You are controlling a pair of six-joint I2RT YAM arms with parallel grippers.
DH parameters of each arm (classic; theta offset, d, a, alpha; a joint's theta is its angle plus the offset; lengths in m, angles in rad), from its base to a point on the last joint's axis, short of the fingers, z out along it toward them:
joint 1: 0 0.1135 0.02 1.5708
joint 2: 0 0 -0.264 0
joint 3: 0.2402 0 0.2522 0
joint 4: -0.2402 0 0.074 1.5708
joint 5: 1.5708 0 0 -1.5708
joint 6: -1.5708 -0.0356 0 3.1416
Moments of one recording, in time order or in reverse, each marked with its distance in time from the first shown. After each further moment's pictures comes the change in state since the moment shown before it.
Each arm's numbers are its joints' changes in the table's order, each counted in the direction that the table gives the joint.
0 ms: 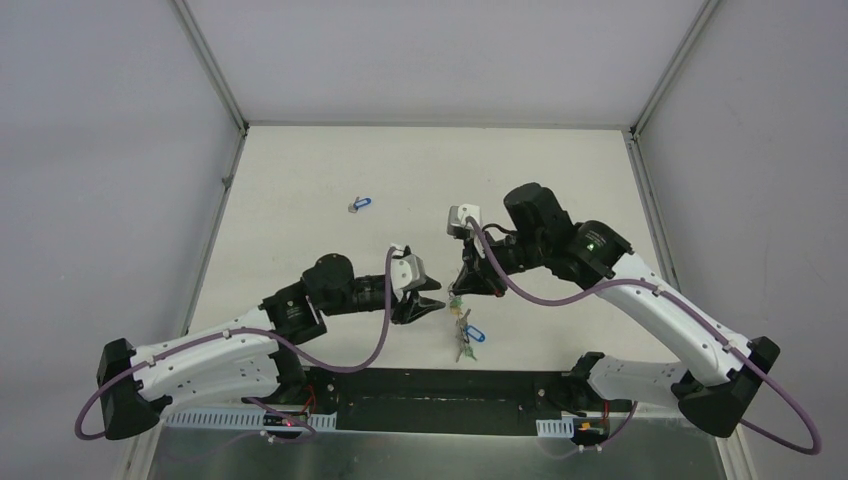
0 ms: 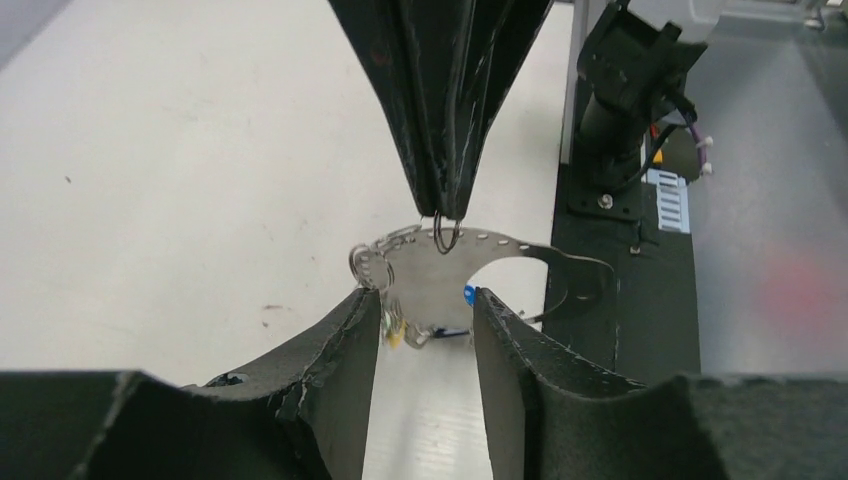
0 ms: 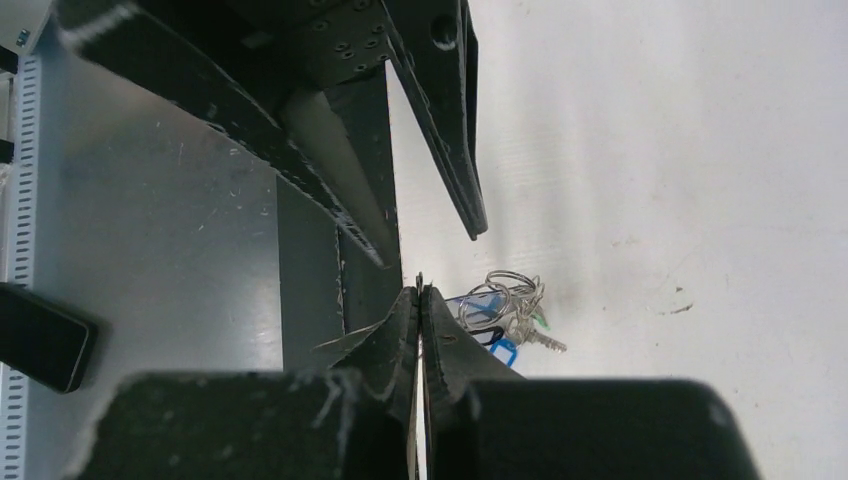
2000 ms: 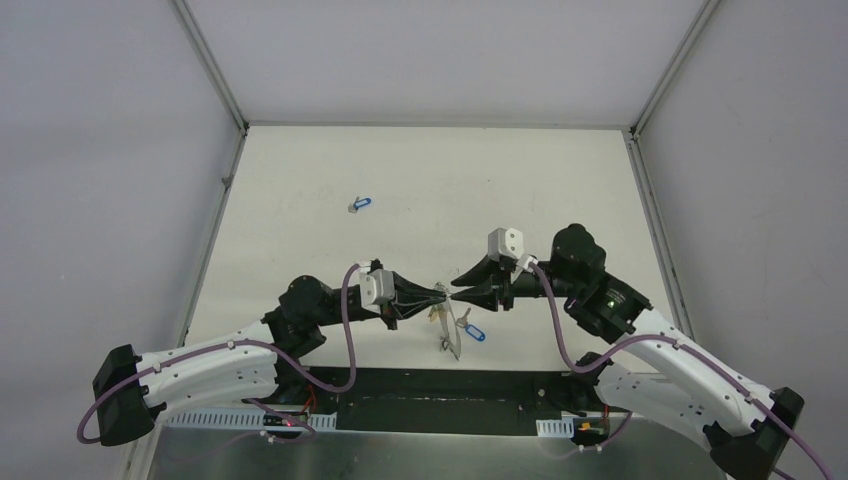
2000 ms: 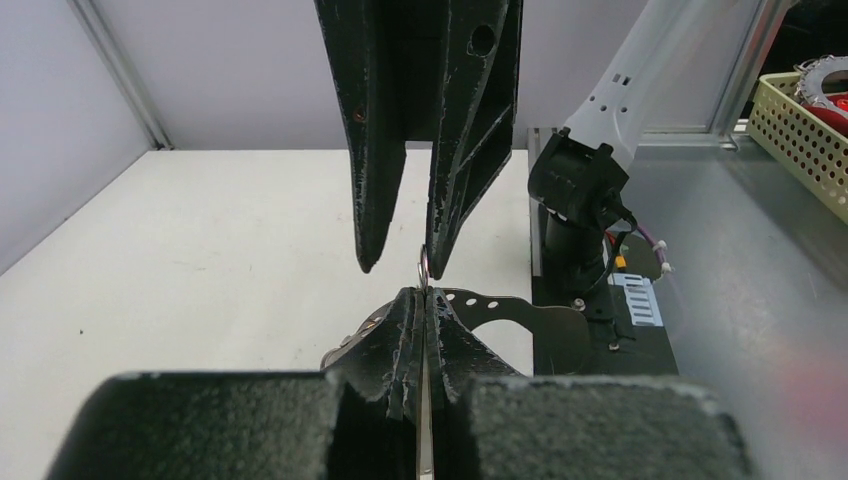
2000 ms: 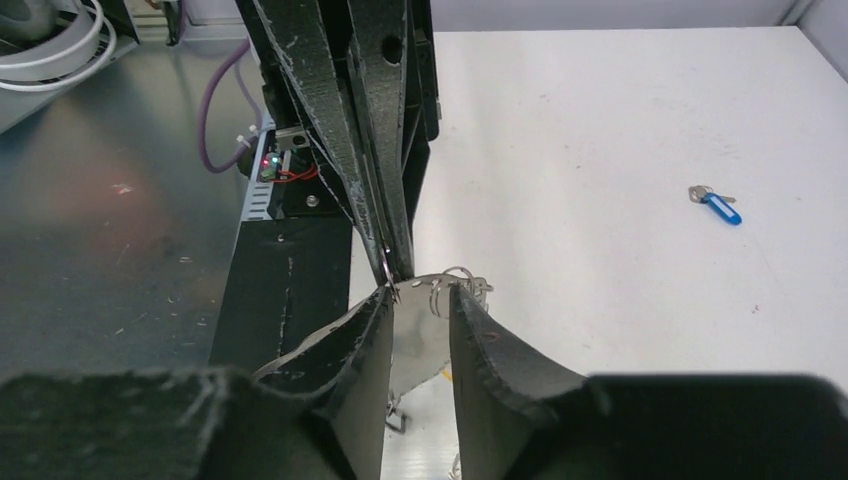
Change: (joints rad) left arm -0.003 0.055 -0.212 0.460 0.079 0.056; right arm -0.005 0.347 -0.470 0.656 -0.040 -0.113
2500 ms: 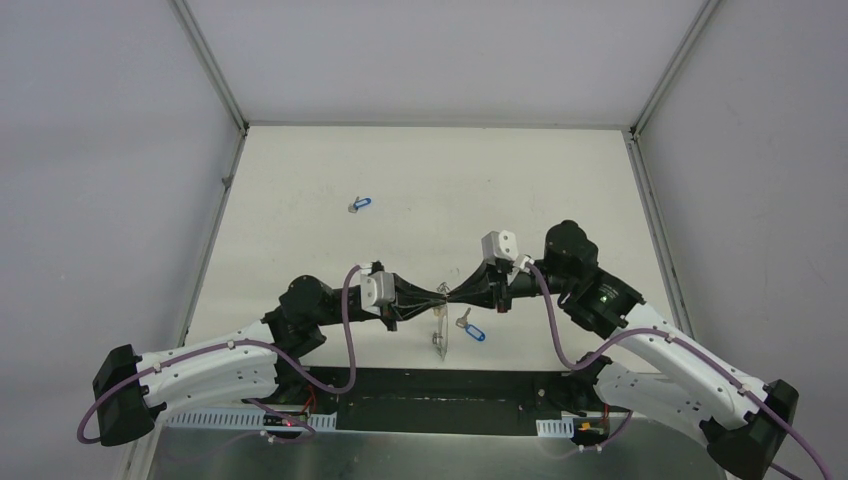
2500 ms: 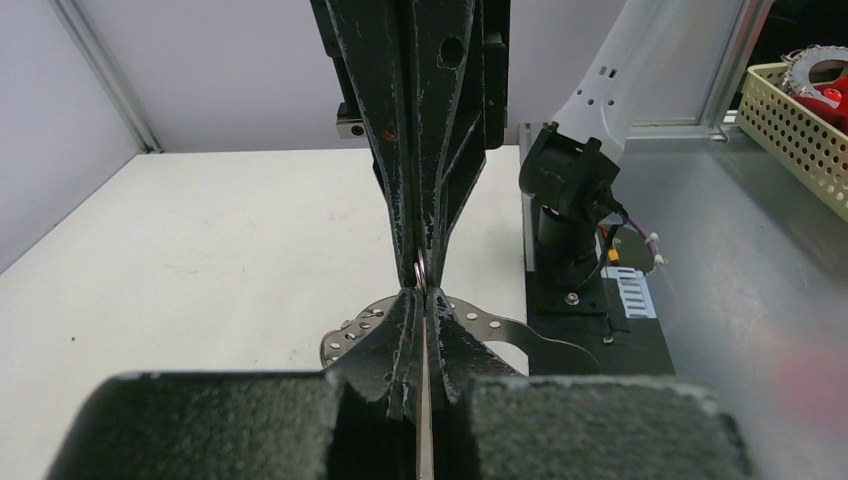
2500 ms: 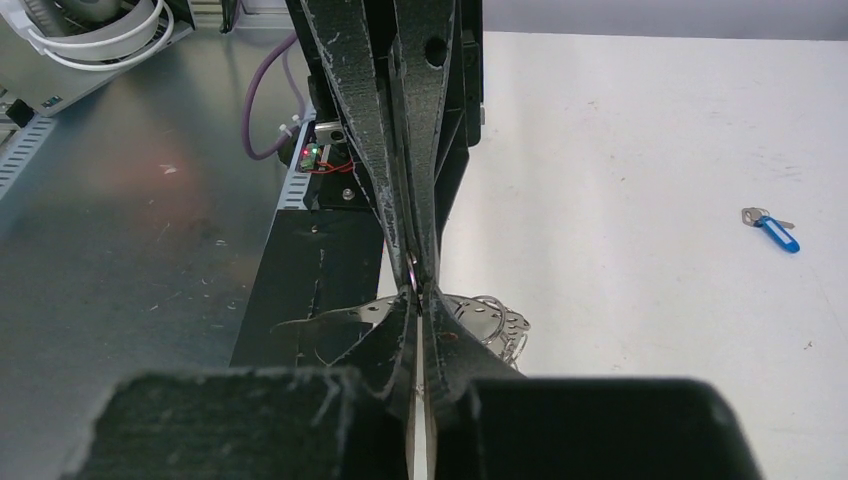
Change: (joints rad) left arm 0.000 -0.001 0.000 0.005 0.029 -0.004; right arm -0.005 -0.048 0.001 0.034 -0.125 0.006
